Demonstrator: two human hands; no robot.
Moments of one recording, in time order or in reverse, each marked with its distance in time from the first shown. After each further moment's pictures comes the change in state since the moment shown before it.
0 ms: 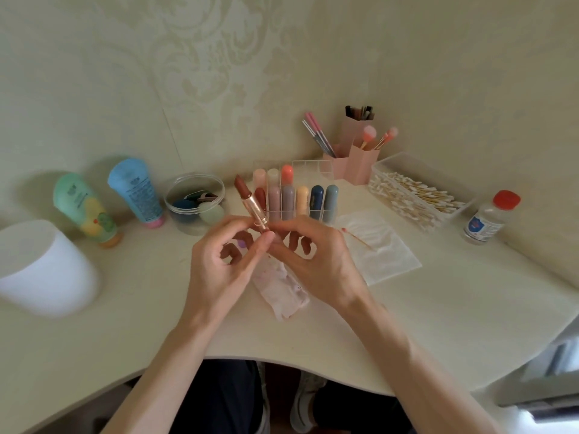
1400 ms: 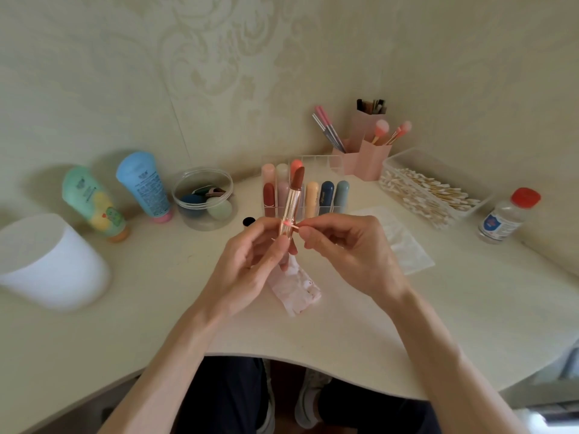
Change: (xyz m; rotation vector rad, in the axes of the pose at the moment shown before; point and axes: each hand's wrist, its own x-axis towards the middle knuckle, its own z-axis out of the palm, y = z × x) left_hand 0.000 0.007 0.003 -0.340 -0.355 -0.213; right_hand 0.001 -0.001 -0.029 0.308 -0.026 0.098
